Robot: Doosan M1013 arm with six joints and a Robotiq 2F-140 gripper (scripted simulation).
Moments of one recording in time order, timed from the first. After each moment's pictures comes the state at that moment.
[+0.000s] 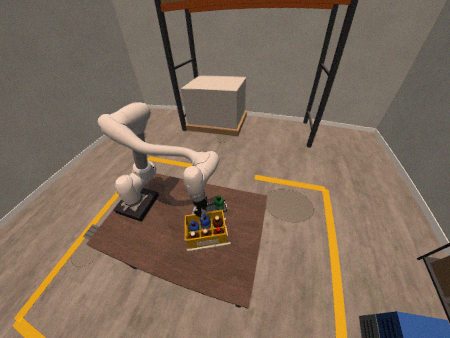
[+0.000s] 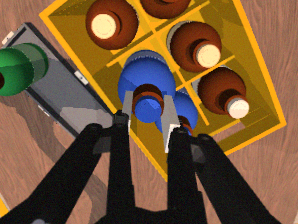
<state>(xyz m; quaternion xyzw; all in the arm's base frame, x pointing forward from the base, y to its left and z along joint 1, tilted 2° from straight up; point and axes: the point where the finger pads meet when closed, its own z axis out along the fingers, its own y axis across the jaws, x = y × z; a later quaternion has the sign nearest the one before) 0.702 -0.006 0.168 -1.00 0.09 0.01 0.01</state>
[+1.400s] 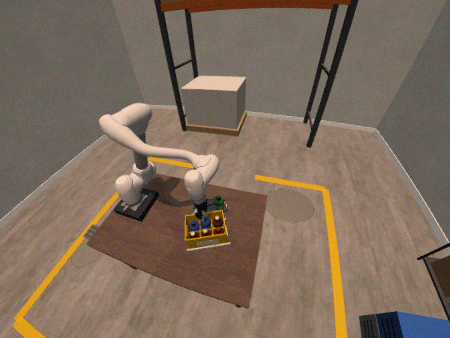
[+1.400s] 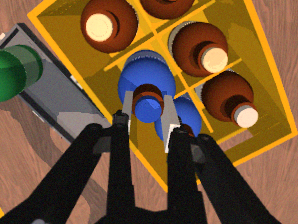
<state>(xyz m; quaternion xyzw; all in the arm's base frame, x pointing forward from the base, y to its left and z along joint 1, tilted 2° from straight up) 0.702 -0.005 0.142 -1.00 0.09 0.01 0.01</state>
